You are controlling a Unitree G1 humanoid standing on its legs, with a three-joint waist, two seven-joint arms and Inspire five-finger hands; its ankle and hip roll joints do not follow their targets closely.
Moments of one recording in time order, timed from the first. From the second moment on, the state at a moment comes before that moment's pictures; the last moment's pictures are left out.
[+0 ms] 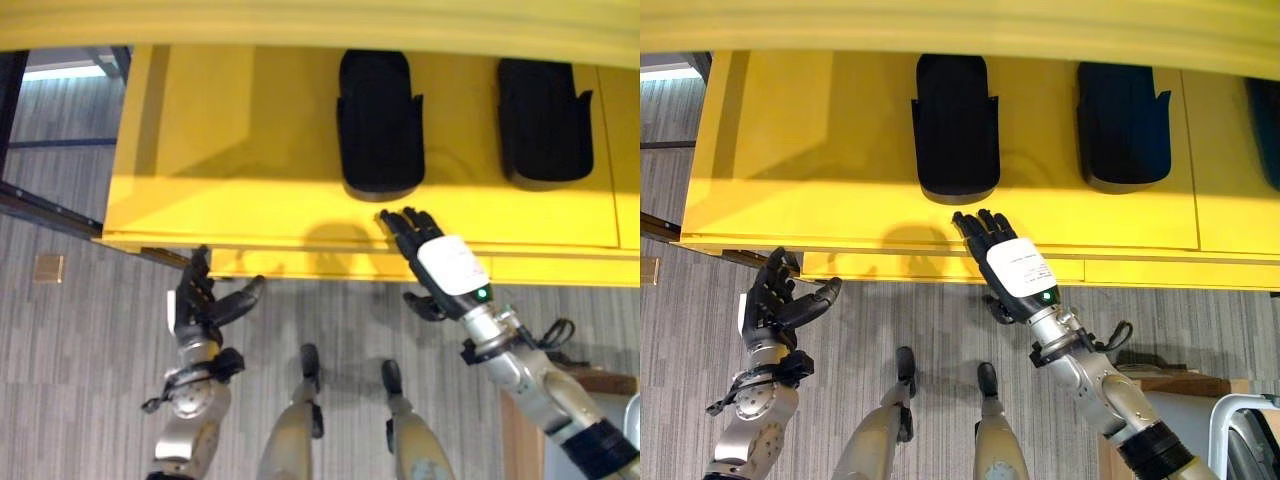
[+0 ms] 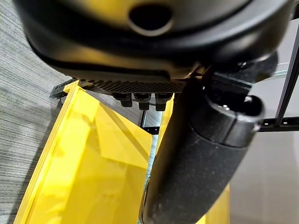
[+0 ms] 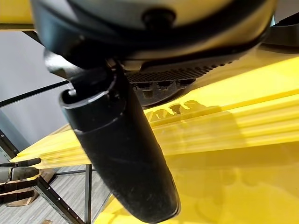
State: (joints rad) left arm 0.06 0.37 -0.07 0.00 -0.50 -0.18 0.43; right arm -0.18 -0.71 0.39 -0.09 -0.70 -0.13 -0.31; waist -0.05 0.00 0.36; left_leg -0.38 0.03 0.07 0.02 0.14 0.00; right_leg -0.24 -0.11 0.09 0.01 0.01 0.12
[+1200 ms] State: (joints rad) left arm 0.05 0.37 -0.07 0.00 -0.50 -0.18 0.42; right arm -0.24 -0.67 0.38 -0.06 -0.71 -0.10 -0.33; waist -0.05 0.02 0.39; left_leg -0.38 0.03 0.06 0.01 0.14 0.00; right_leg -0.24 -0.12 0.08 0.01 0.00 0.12
